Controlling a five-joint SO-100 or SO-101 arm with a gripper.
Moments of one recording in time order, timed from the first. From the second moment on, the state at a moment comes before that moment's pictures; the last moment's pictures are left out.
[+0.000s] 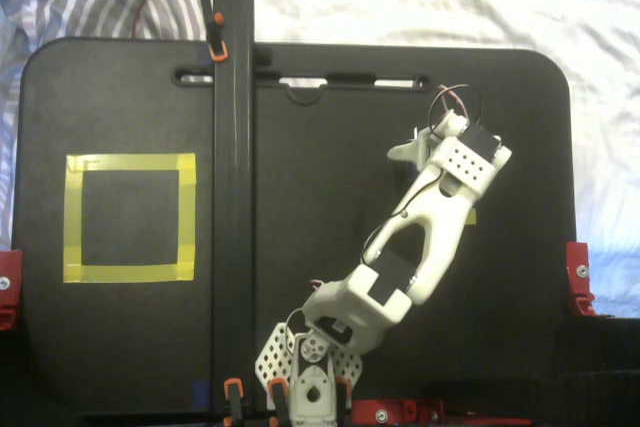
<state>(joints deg) 36.9 75.5 86.4 68.6 -124.5</state>
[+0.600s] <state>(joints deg) 35.9 66.4 86.4 63.0 -124.5</state>
